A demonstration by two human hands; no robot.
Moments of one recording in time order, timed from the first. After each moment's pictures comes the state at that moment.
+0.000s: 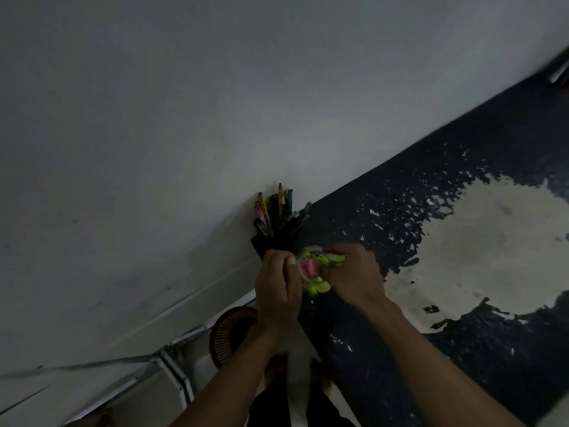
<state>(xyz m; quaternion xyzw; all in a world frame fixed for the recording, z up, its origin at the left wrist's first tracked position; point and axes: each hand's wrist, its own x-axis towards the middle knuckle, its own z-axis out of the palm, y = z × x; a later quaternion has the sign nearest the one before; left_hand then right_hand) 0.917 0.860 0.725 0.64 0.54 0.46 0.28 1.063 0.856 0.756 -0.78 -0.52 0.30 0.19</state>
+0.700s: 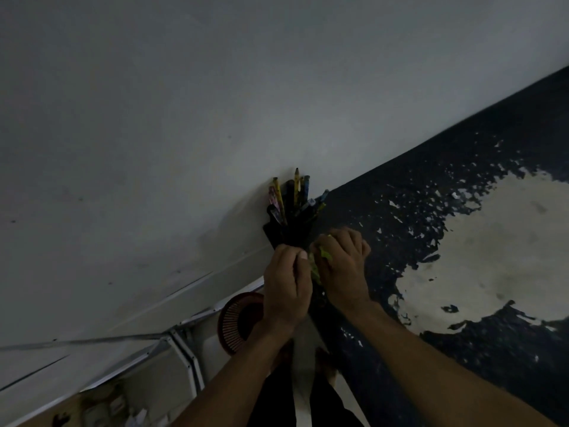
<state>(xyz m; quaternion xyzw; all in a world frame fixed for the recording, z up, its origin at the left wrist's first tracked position) 0.907 0.855 0.719 0.64 0.56 0.44 0.29 1.030 0.860 0.691 -0.65 -0.67 0.05 0.35</state>
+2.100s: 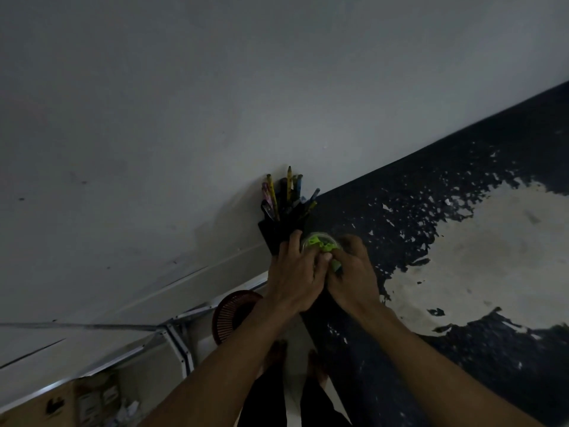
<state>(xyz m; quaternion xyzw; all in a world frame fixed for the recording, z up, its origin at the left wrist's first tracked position) 0.935 0.859 0.728 0.75 0.59 0.08 0.27 1.067 0.837 0.710 -0.68 -0.65 0.22 0.26</state>
